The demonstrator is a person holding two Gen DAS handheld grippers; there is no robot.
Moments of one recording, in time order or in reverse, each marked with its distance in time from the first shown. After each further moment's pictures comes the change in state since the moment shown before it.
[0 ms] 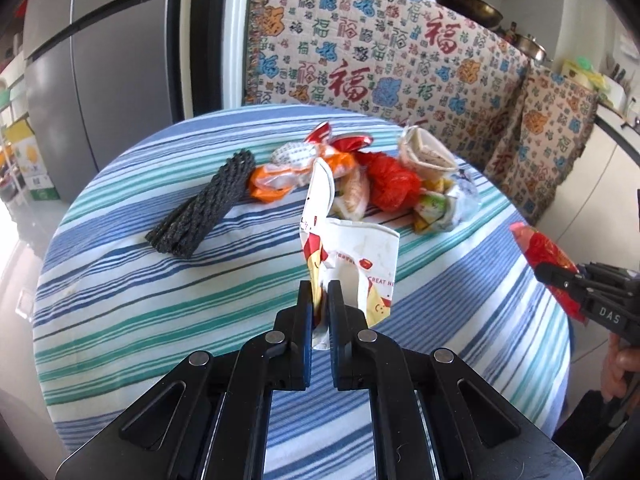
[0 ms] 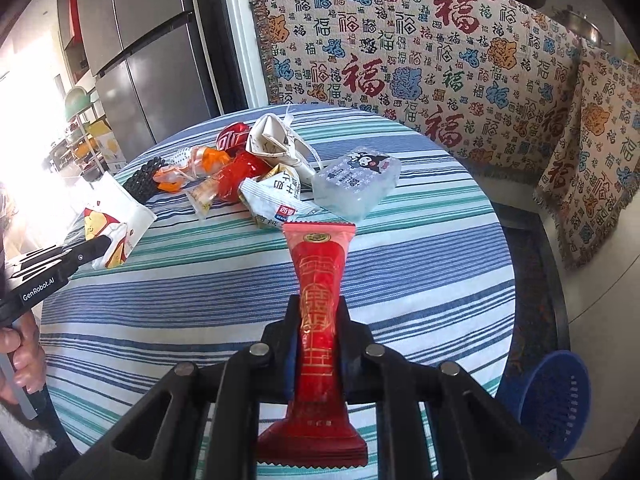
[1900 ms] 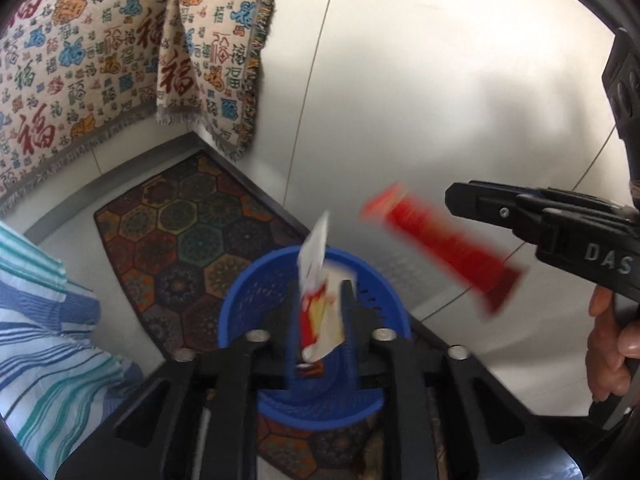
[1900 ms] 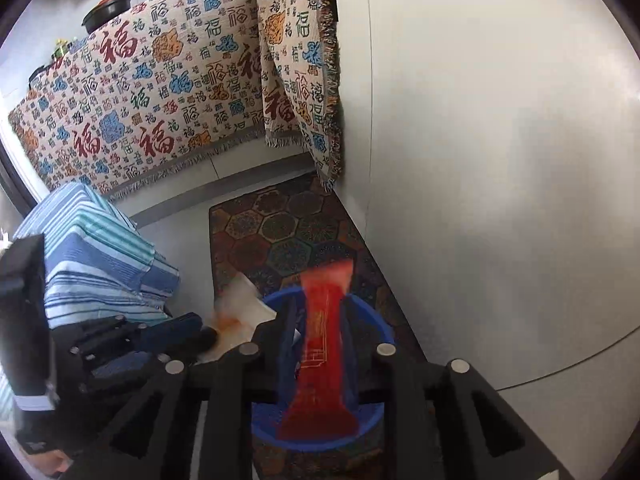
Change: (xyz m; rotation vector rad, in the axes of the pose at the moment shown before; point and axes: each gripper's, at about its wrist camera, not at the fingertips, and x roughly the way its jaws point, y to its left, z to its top) left arm 0.158 -0.534 -0.051 0.509 0.230 -0.593; right arm -0.111 -0.412 -0.138 0.488 -0.017 -0.392
